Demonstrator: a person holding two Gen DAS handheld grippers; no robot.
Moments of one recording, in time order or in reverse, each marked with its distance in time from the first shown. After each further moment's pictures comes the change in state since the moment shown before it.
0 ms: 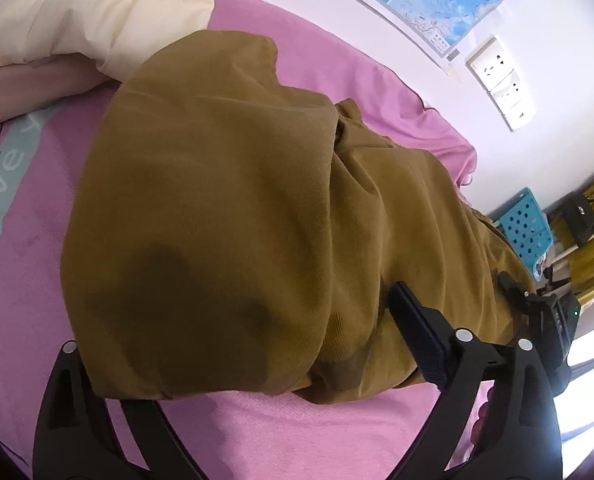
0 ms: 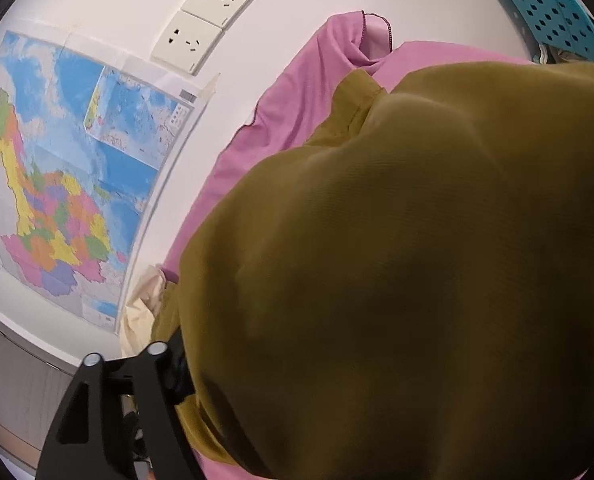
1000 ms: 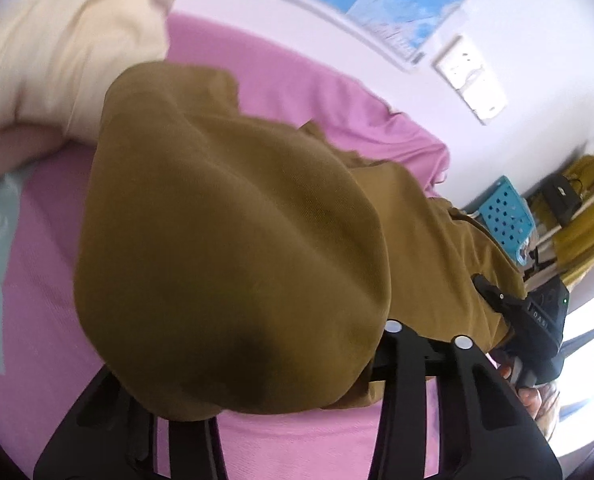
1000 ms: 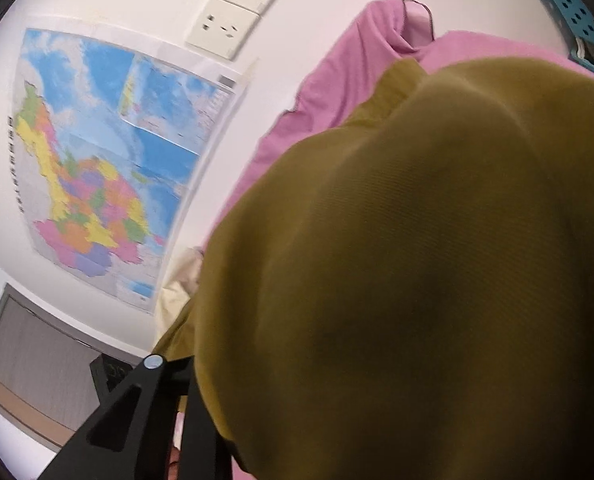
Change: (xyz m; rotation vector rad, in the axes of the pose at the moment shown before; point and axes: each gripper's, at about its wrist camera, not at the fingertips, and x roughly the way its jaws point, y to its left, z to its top) left arm -0.013 -0.015 0.023 0.120 -0.025 -0.075; right arm -0.014 0.004 0.005 -0.057 0.060 0.162
